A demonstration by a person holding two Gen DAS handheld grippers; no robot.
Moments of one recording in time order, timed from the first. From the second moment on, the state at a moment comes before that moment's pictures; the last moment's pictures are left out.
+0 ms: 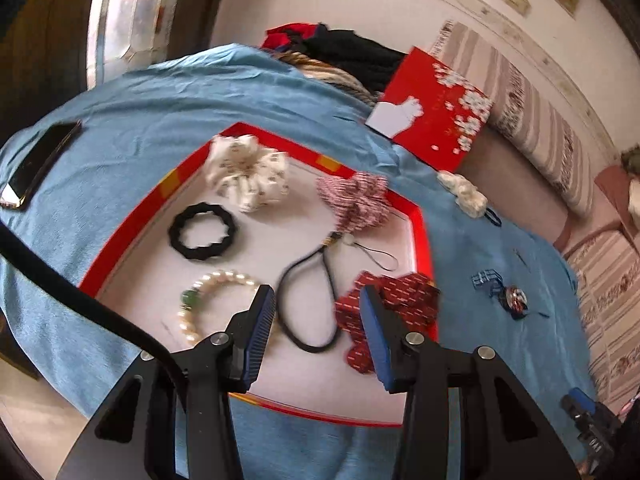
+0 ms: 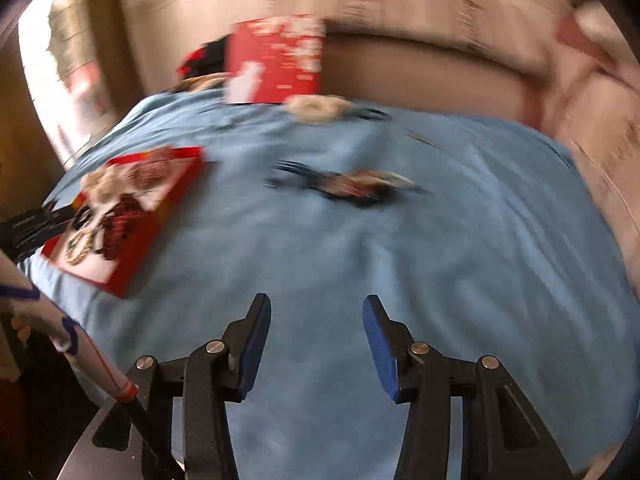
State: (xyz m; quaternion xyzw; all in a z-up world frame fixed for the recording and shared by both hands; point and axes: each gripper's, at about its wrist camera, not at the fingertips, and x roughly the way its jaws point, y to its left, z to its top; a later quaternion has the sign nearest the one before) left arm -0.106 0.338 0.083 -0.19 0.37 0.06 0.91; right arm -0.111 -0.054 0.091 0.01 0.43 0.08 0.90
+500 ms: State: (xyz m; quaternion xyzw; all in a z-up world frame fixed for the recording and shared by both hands) left arm -0.092 0.216 0.096 -0.10 0.41 -0.05 0.90; right arm -0.125 -0.140 0.118 0.06 0.38 0.02 0.92
